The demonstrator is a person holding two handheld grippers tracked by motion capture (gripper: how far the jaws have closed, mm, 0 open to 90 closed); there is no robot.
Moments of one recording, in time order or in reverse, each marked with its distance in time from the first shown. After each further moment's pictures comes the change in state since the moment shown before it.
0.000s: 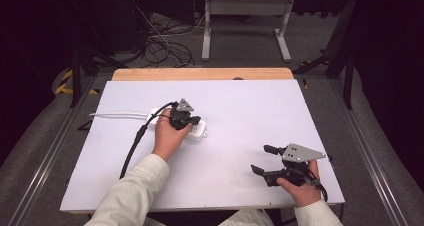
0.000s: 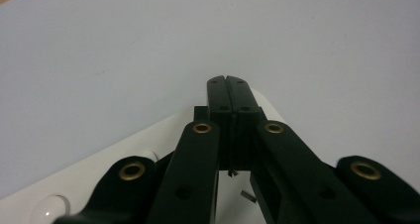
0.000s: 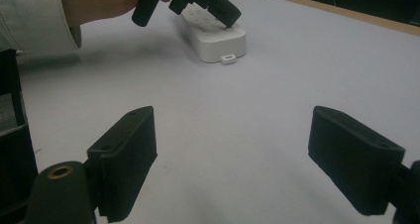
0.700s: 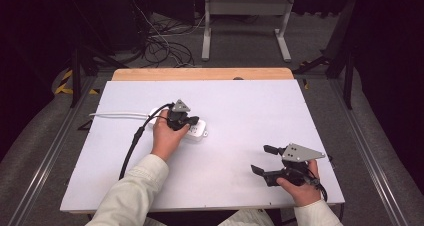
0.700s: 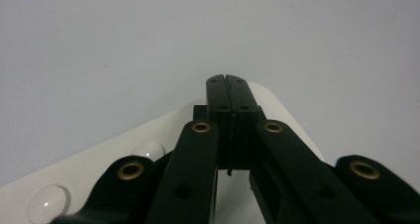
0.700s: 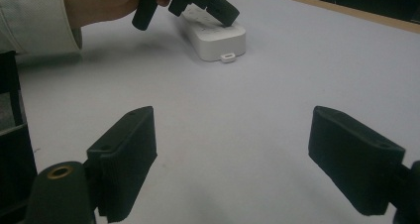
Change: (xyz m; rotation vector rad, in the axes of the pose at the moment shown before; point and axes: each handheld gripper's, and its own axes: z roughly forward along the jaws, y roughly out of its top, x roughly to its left) left arm 0.003 -0.007 0.001 -0.029 0.000 -0.017; right arm -0.001 -0.001 0.001 0.005 0.000 0.004
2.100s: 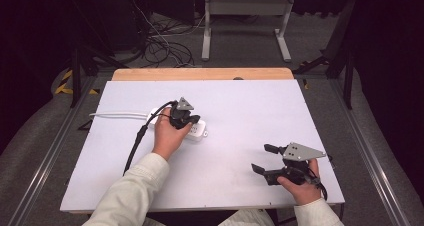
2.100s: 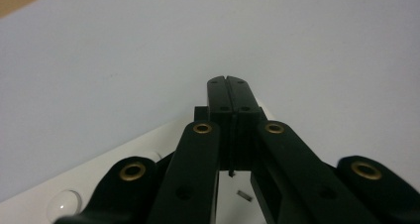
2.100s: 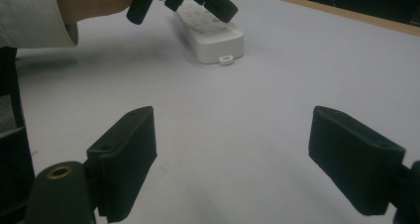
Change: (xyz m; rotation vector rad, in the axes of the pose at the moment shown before) left arm -0.011 0.016 -0.014 0.015 0.008 0.016; right arm -0.004 0.001 0.000 -0.010 0.003 0.005
